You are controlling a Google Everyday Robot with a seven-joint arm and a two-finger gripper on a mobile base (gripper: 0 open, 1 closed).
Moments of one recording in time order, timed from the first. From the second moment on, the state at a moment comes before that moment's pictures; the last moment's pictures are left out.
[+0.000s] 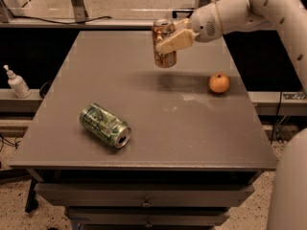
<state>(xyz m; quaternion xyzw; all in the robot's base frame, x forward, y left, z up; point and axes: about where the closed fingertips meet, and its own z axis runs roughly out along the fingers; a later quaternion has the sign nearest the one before) 0.669 -0.040 0.937 -0.53 0.66 0.35 0.39</state>
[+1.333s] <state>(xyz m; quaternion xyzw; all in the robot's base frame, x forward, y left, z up) 0.488 -0.084 0.942 -0.53 0.61 0.41 0.42</state>
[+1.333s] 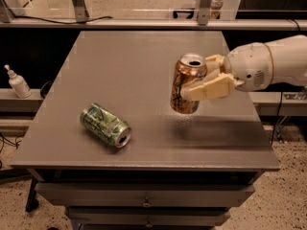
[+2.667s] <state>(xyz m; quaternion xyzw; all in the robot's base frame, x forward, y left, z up) 0.428 -0.007 0.904 -0.56 0.58 0.43 0.41</state>
